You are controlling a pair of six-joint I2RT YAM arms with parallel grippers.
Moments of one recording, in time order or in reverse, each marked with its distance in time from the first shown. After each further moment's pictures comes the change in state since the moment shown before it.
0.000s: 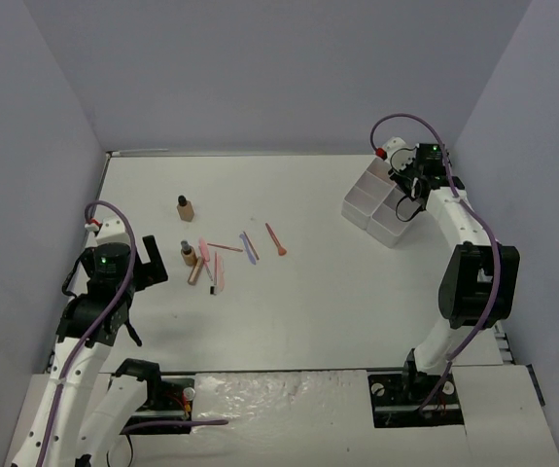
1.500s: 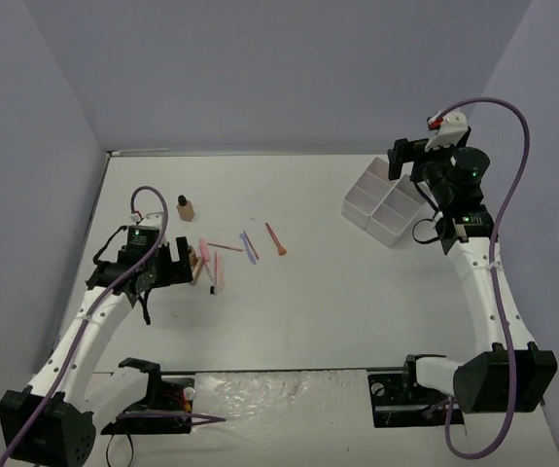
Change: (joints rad) left arm -0.044 0.298 0.000 0.025 0.247 -0.026; right arm 0.044 -0.523 -0.205 0.308 -0.197 0.703
